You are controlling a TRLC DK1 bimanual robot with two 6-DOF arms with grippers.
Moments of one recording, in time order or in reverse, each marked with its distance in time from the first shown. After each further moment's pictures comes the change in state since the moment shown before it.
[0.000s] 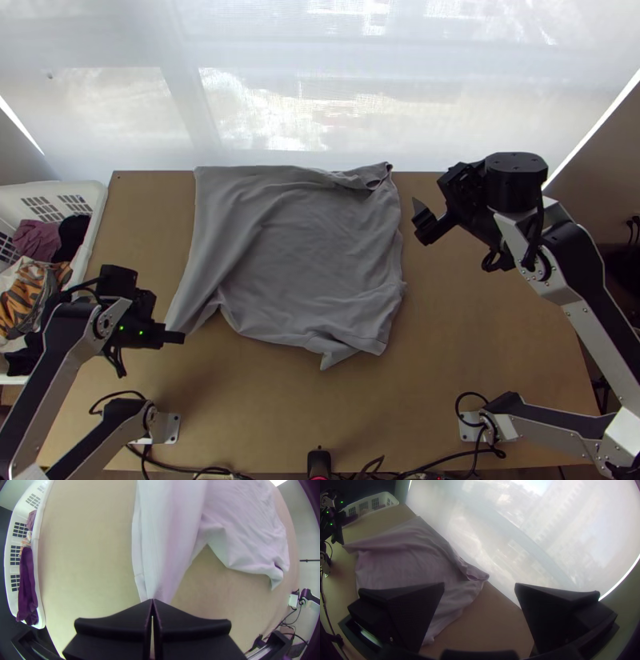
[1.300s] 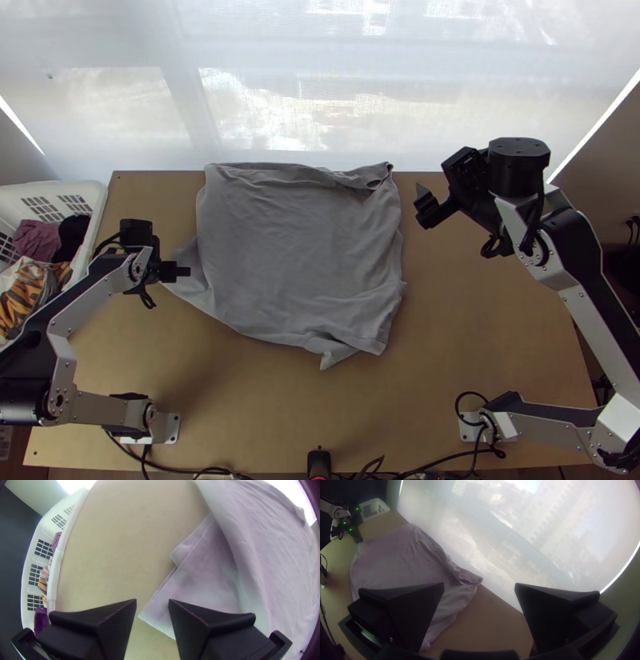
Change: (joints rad) left arm 0.061 0.551 0.123 0.689 -0.242 -0.046; right arm -0.040 0.057 0.065 0.018 0.010 0.026
